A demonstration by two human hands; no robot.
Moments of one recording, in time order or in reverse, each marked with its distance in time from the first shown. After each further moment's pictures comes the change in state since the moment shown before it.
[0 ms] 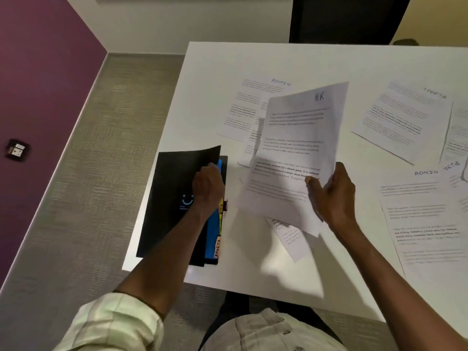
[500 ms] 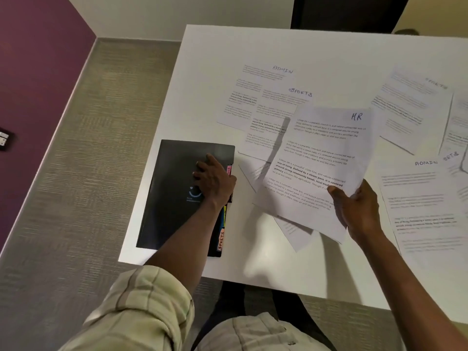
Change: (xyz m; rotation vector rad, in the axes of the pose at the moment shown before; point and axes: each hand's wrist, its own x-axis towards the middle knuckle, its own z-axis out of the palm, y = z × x) left_hand 0.005 0.001 0.061 -0.083 -0.073 -0.211; right_hand -0.012 0.064 -0.012 0.180 -0.011 0.286
